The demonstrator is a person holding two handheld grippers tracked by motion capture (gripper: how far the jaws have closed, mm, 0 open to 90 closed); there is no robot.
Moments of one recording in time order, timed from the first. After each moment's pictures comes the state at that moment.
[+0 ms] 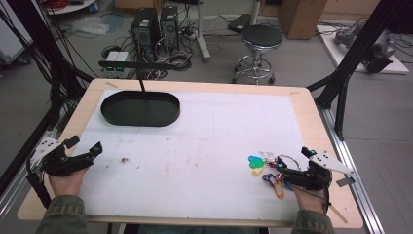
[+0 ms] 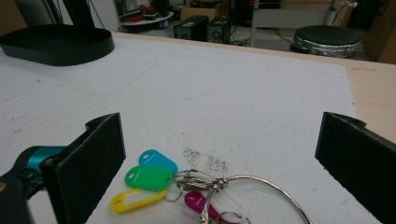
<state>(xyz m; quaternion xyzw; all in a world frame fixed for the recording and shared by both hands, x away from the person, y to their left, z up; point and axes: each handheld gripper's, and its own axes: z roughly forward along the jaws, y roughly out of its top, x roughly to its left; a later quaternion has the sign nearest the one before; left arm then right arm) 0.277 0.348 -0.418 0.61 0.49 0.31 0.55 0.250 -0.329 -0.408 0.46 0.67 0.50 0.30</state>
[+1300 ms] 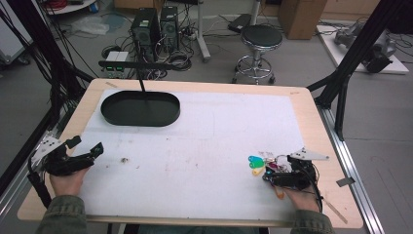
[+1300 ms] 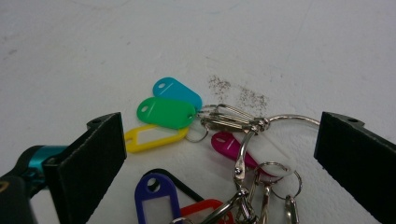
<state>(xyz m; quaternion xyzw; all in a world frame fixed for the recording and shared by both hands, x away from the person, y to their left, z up) 0.279 0.347 -0.419 0.61 0.49 0.29 0.55 0.272 -0.313 -0.428 0.48 0.76 0.40 0.20</state>
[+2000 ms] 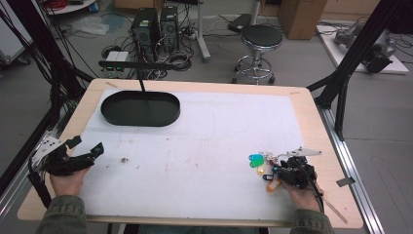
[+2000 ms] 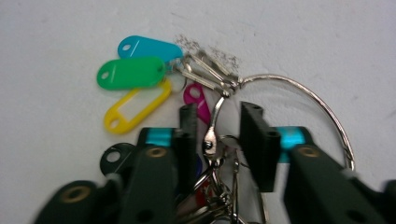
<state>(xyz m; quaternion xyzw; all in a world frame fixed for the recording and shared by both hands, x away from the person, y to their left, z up) 0.279 0.347 -0.420 0.61 0.49 0.29 0.55 0.278 -0.310 -0.428 0.52 0.77 0.30 0.20</state>
